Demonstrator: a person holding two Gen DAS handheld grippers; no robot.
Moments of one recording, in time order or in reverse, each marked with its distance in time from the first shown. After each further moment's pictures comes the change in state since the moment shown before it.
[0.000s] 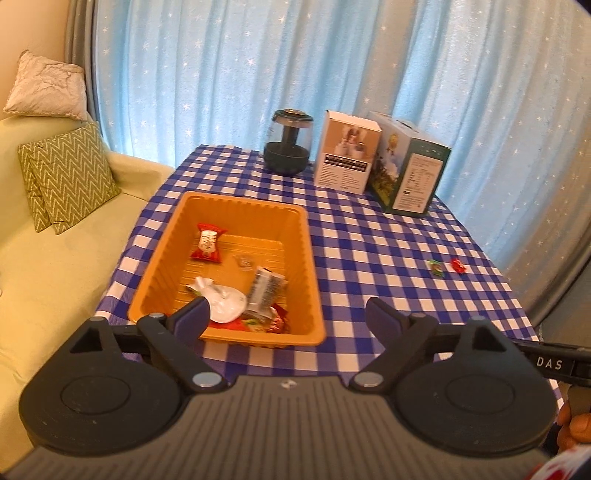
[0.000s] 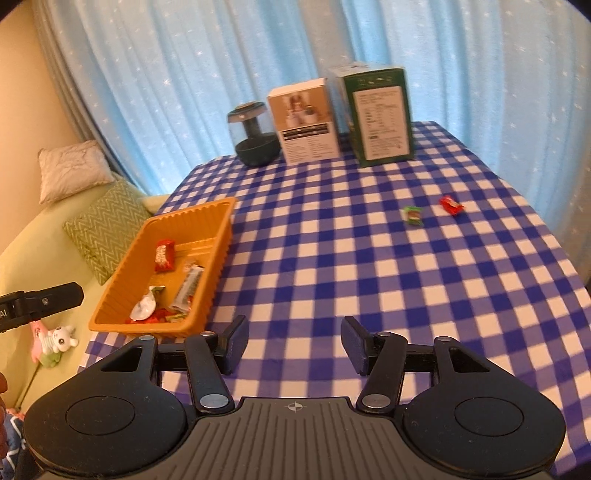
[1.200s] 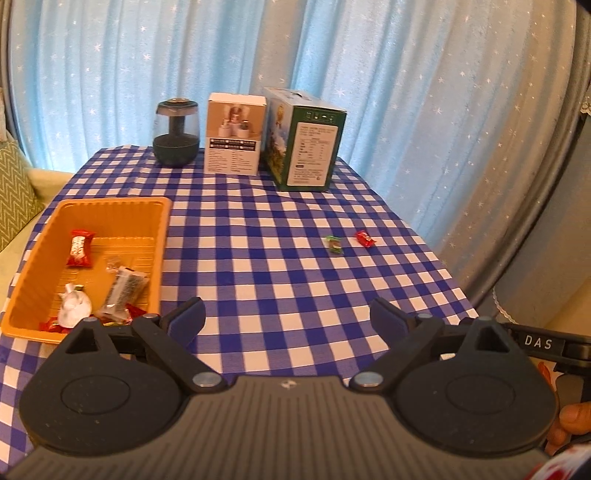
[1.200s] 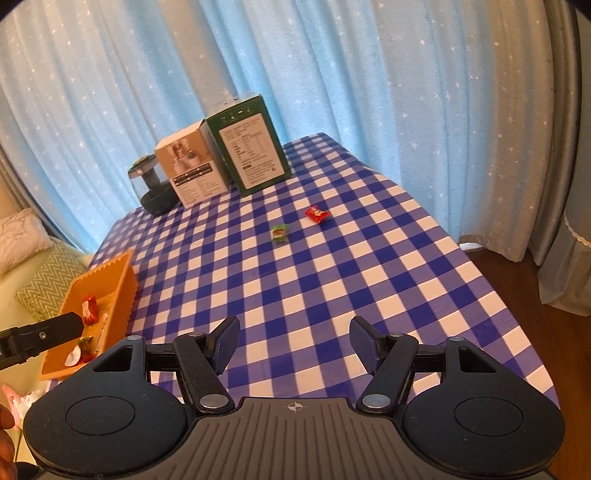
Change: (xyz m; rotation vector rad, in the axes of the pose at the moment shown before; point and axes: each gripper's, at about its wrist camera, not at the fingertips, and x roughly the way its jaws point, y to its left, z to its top) left arm 0.035 -0.137 -0.012 0.135 0.042 -0.176; right arm -0.057 -0.116 -0.001 0.200 -0.088 -0.152
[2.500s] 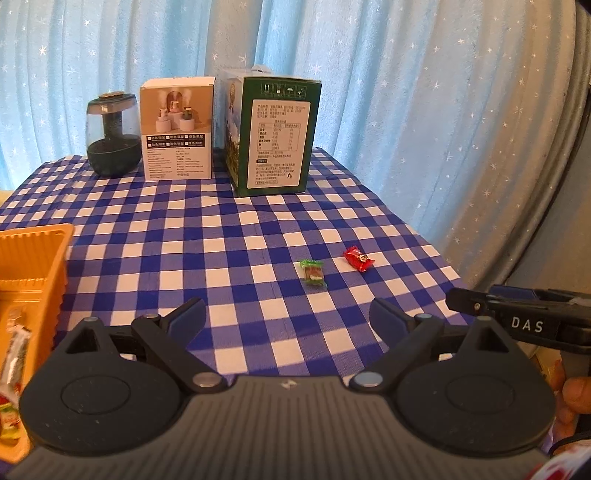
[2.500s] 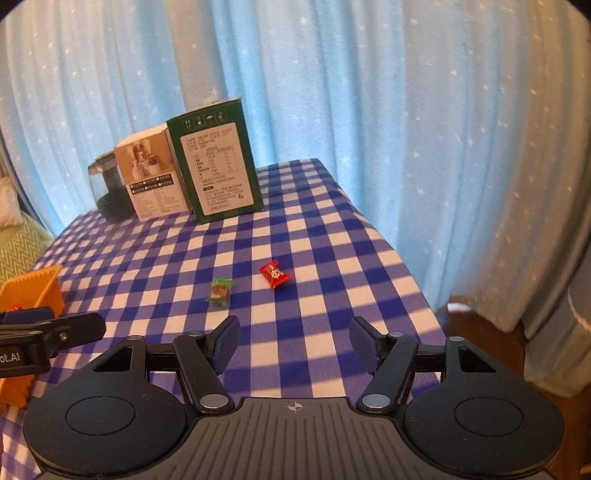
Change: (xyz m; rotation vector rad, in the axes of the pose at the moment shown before) left arm 0.172 -0.043 0.030 0.066 0.001 -0.018; right arm 0.139 -0.046 0.071 -0.208 -0.070 -0.038
